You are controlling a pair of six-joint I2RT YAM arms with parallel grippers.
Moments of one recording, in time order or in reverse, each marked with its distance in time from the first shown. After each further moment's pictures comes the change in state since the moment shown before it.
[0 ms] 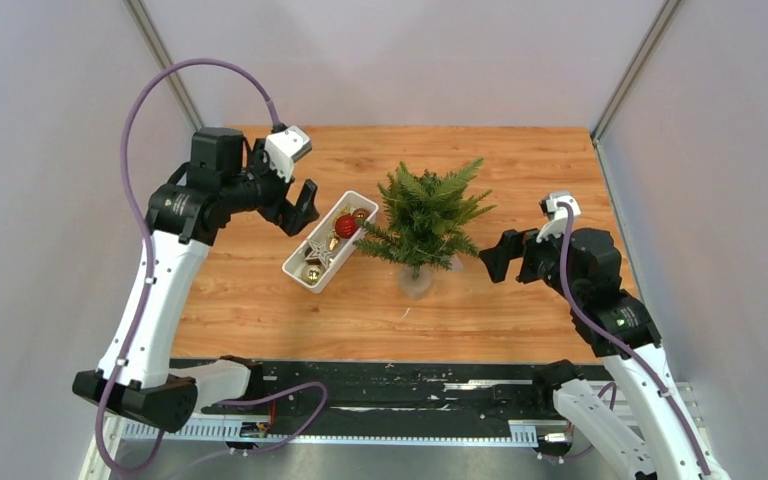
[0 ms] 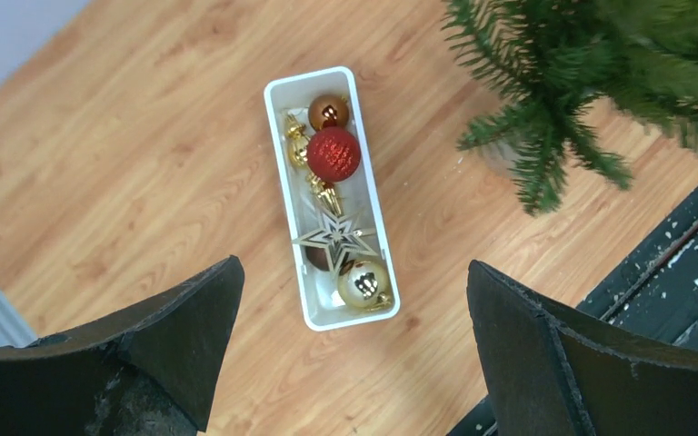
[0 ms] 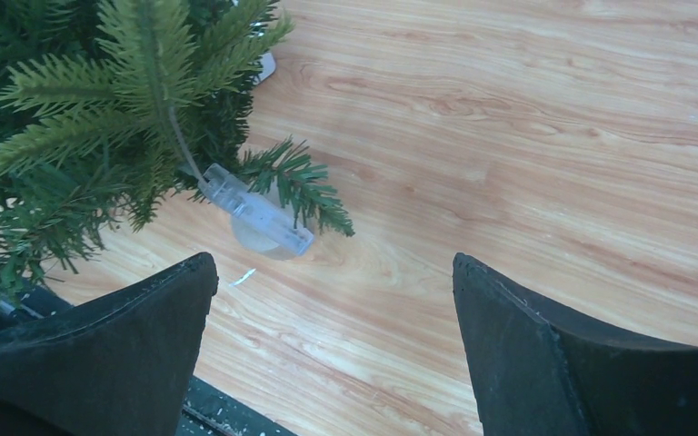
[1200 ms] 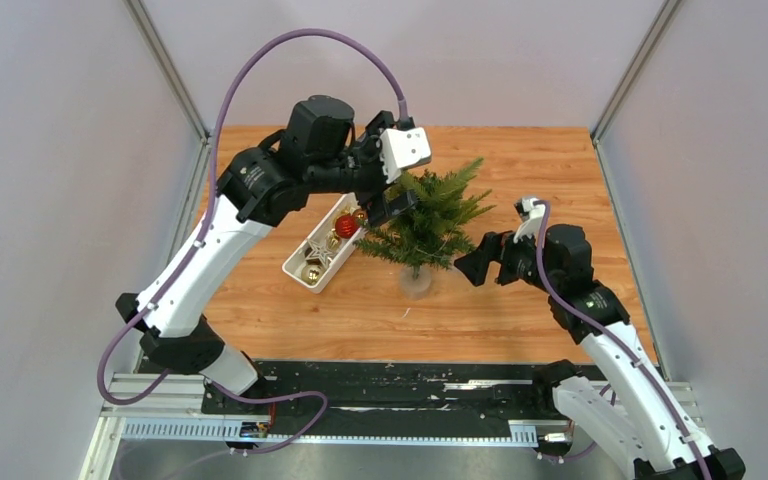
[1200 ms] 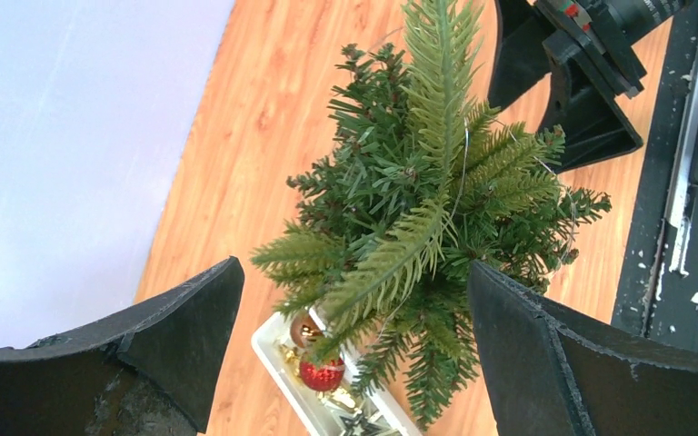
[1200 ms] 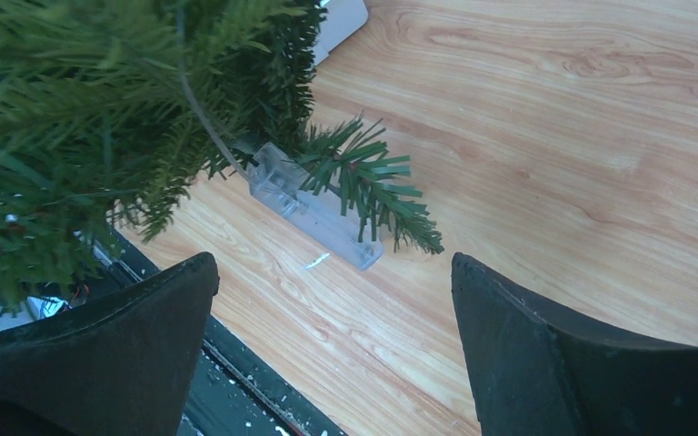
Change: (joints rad) left arm -0.519 0.353 0.454 0.036 -0.083 0.163; right arm 0.000 0.091 -0.173 0.234 -0.214 0.140
